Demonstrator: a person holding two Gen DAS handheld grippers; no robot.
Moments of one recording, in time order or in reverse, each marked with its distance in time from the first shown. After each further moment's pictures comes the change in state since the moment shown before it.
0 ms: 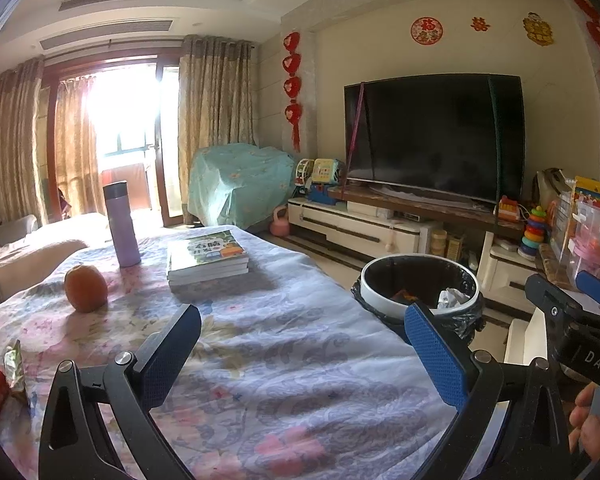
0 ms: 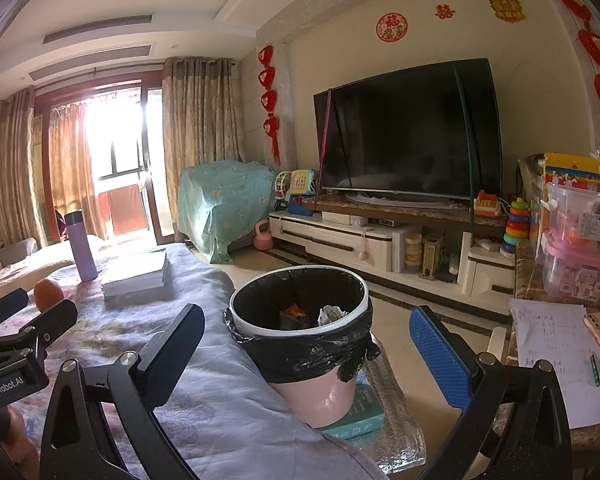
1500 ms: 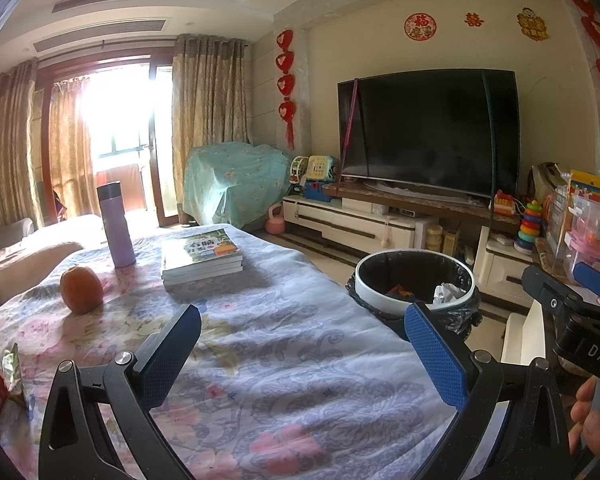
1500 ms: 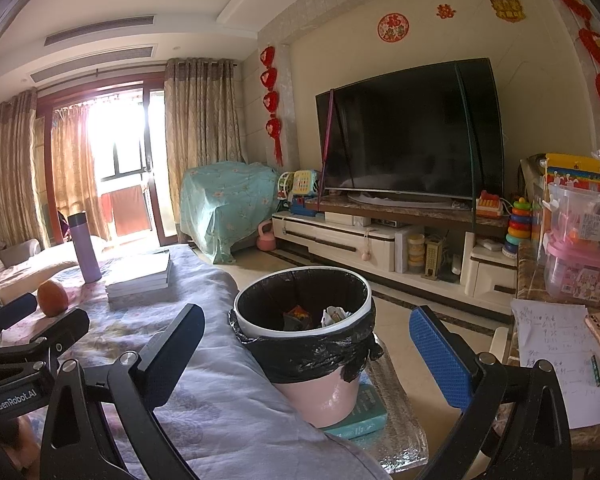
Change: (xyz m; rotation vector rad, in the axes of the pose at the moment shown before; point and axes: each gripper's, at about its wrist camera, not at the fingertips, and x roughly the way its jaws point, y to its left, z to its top) left arm 0.001 0.001 0.000 0.005 0.006 -0.010; right arm -0.005 0.003 0.002 0.000 -0.003 0.004
